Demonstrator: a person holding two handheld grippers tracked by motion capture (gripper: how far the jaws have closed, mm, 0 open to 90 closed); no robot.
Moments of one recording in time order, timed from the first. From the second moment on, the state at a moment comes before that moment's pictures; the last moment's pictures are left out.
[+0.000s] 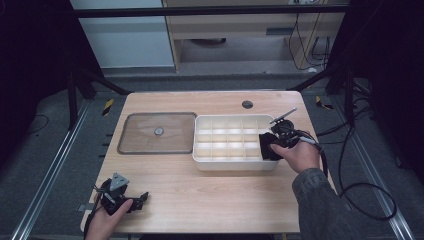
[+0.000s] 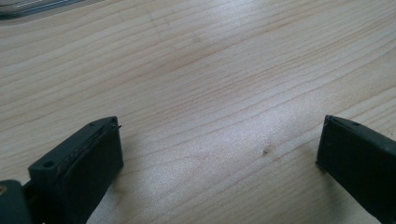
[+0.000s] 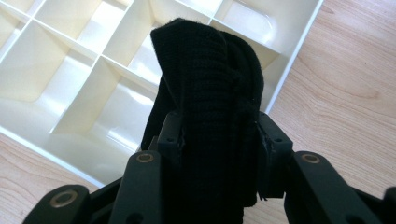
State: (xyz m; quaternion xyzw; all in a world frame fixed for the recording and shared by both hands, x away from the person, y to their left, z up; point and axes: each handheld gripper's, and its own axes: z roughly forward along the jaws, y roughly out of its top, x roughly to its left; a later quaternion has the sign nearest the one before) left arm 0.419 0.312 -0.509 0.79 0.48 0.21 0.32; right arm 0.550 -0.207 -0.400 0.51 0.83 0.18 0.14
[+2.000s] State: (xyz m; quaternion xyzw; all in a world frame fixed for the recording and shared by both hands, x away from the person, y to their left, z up) left arm 0.420 0.311 -0.509 0.79 0.47 0.21 0.32; right arm 0.541 -0.186 -0.418 0.50 0.84 0.14 0.16
